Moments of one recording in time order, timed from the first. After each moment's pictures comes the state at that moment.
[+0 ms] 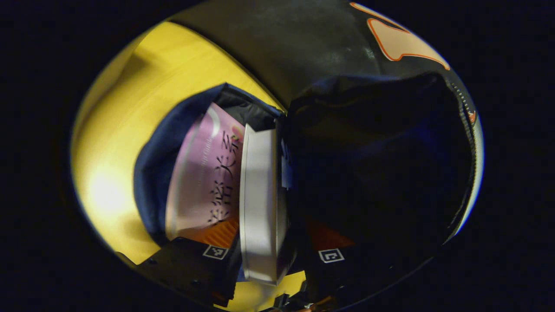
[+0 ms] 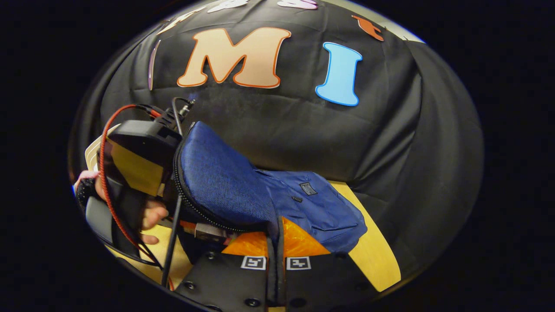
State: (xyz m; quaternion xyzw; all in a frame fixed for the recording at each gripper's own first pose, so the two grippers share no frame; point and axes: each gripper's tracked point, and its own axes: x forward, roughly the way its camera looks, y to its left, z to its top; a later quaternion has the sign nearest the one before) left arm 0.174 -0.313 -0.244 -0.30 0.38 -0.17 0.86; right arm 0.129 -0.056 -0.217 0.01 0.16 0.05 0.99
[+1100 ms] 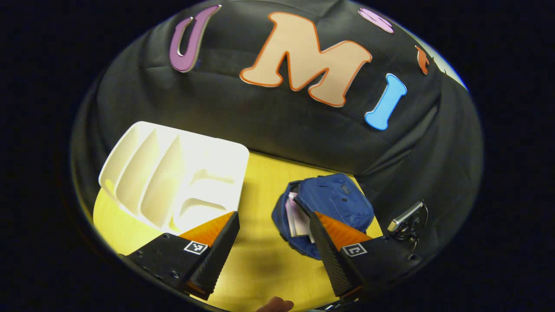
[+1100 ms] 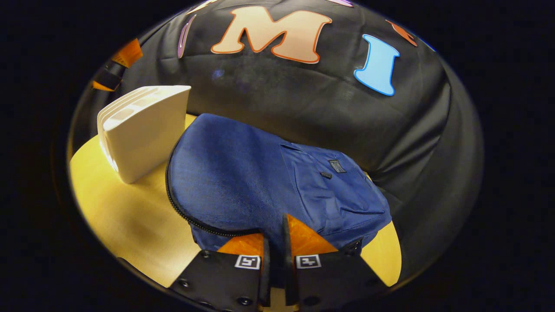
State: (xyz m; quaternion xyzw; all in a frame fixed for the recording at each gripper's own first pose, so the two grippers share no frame) left arm 0.047 -0.127 -0.075 -0.06 0.20 -0.03 0.98; right arm 0.114 -0.014 -0.272 -0.09 0.21 0.12 0.97
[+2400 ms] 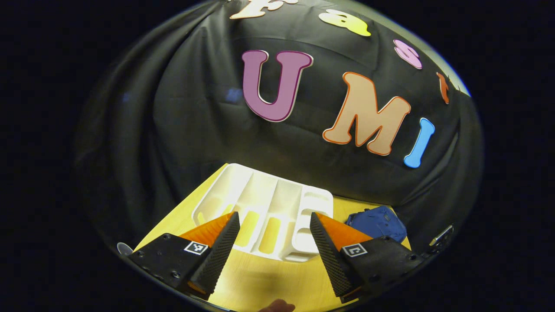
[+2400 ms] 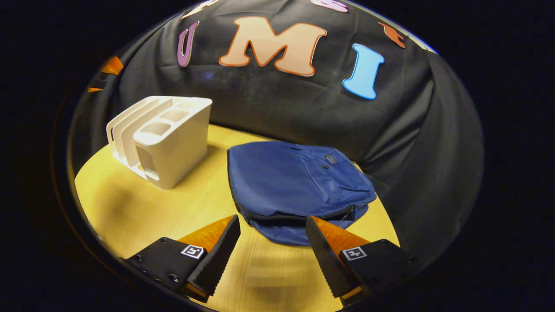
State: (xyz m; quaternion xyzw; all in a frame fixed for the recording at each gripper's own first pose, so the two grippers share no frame) left arm -0.022 0.039 0.025 -0.04 0.08 0.06 0.99; right arm -0.002 0.014 -0.194 -0.04 0.21 0.08 0.97
